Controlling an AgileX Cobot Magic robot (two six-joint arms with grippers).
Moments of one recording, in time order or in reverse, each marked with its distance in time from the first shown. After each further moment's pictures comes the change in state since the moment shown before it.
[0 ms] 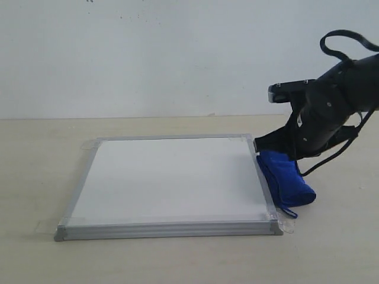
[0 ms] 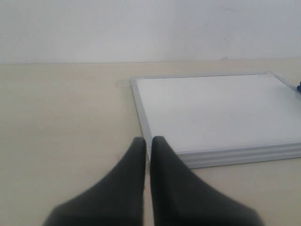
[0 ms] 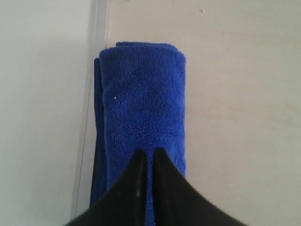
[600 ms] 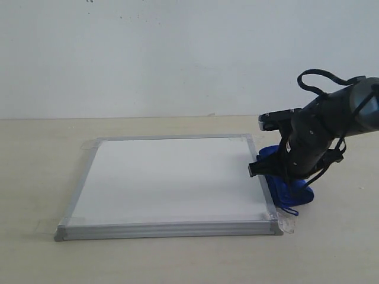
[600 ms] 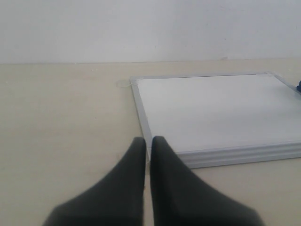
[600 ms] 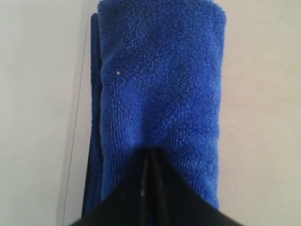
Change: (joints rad) left arm 0.000 0.000 0.000 0.000 0.000 0.000; right arm 0.000 0.143 -0.008 -0.002 -0.069 -0.016
